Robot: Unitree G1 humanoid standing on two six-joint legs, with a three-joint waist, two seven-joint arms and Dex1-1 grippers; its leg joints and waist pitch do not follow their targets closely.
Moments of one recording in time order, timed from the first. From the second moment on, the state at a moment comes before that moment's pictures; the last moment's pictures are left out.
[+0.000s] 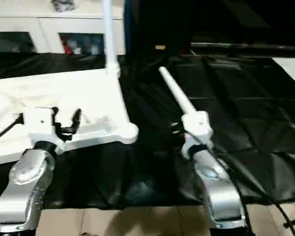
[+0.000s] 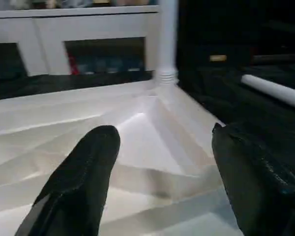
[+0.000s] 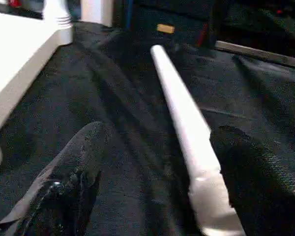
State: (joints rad) left arm -0.11 0.08 0.06 -0.25 -0.02 0.34 -0.10; right arm -0.12 -0.17 0.02 -0.22 0.02 0.47 0.11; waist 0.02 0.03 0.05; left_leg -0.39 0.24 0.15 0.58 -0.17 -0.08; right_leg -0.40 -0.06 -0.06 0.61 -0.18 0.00
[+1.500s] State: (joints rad) left arm -0.09 0.11 0.05 -0.24 -0.03 0.33 -0.12; right arm -0.15 -0.17 0.05 -0.20 0.01 0.46 0.14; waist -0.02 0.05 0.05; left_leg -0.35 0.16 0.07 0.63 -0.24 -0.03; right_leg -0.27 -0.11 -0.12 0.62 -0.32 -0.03
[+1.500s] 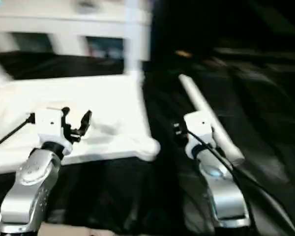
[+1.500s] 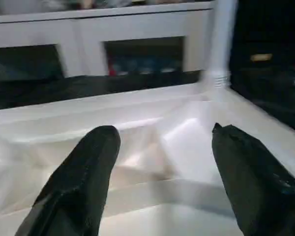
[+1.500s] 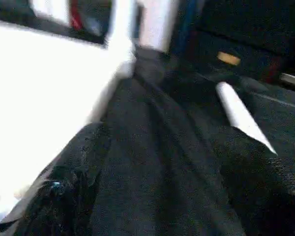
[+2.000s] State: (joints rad) left arm -0.09 0.09 0.01 -0.23 -0.04 0.32 -0.13; right arm -0.12 -0.19 -0.01 -0.19 0.03 0.46 0.14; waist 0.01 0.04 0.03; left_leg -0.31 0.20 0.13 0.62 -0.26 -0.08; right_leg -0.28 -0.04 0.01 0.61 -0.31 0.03
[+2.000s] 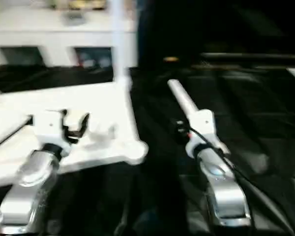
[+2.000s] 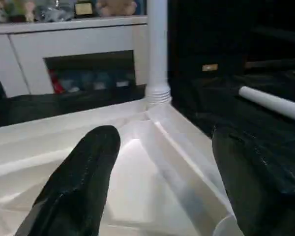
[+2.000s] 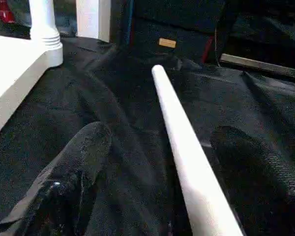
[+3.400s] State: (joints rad) left arm -0.16 0.46 -0.17 -0.44 -0.37 0.62 -0.77; right arm -0.86 -0.48 0.03 1.00 -0.04 0.66 0.45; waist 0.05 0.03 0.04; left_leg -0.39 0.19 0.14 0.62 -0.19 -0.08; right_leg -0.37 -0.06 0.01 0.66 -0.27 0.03
